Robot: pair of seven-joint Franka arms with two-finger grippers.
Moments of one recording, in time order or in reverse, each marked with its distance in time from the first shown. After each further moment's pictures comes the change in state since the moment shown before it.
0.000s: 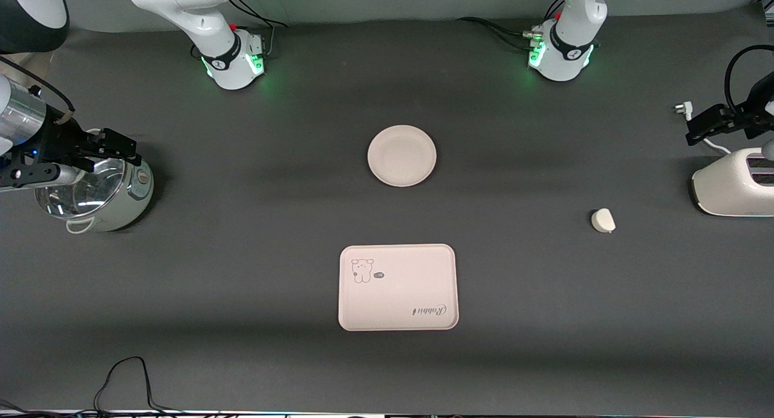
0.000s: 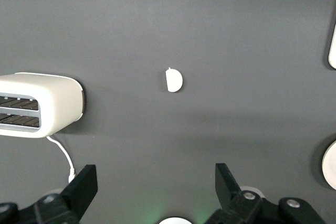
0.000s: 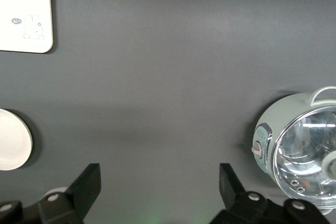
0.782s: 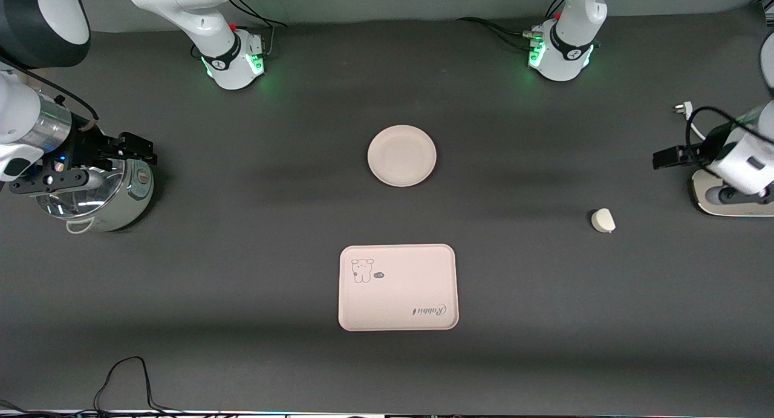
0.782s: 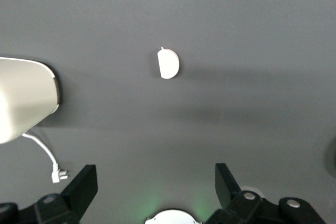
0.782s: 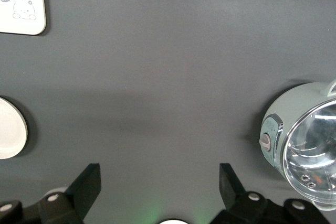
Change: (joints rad) left arm 0.007 0.151 0.007 -0.092 -0.023 0.080 0.014; right arm 0.002 0.001 0.019 -0.063 0.000 0.010 0.000
